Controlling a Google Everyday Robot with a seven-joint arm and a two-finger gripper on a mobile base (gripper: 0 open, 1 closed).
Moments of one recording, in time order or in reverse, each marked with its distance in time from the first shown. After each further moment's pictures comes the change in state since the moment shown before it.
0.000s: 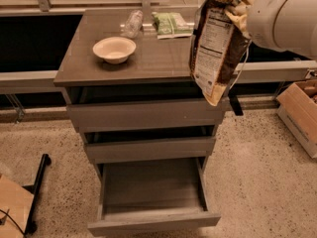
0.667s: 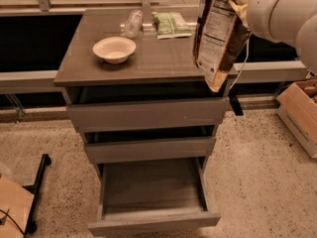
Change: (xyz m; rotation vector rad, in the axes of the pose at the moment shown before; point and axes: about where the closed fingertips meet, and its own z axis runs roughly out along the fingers) arm 0.005 -0.025 0.023 0.080 -0.019 0.033
